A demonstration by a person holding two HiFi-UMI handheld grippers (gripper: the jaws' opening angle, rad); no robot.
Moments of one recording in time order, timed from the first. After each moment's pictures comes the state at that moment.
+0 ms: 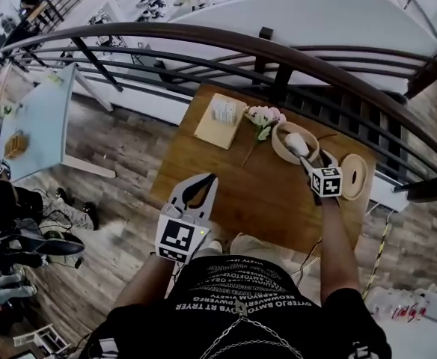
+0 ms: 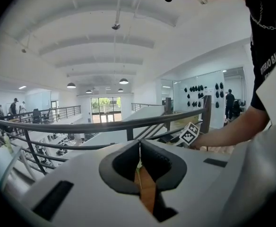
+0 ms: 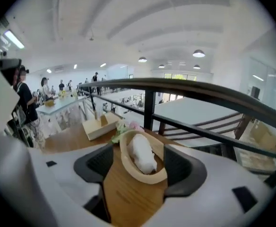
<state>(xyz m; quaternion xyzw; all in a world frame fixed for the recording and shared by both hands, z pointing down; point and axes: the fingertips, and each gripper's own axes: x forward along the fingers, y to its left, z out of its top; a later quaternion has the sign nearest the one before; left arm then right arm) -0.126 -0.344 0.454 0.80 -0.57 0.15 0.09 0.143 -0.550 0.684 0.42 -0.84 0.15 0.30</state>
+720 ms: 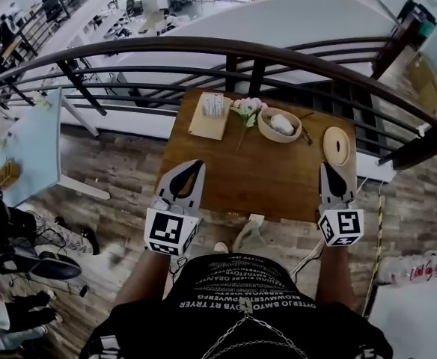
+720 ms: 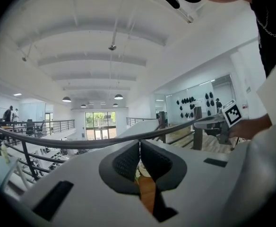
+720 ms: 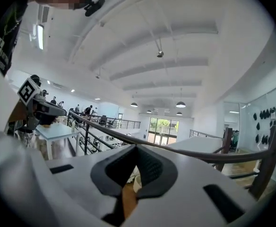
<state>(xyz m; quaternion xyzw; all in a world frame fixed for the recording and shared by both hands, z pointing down) -0.155 -0.263 0.382 0.83 -0.54 0.09 0.02 0.136 -0.310 0.405 0.53 -0.84 -0.03 0.09</state>
